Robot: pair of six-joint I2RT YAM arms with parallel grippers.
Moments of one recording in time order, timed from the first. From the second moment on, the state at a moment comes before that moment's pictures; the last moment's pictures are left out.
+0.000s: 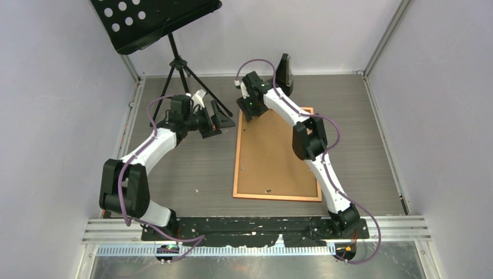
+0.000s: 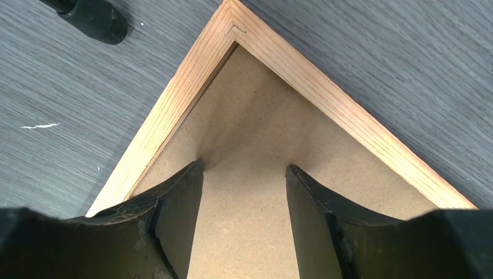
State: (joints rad) left arm -0.23 1.48 0.98 -0.13 0.65 -0.68; right arm 0.54 2.59 2.44 -0.96 -0.02 -0.04
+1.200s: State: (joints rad) left arm -0.70 1.70 1.18 -0.46 0.54 -0.15; right arm 0.52 2.48 2.22 -0.80 -0.15 -0.19
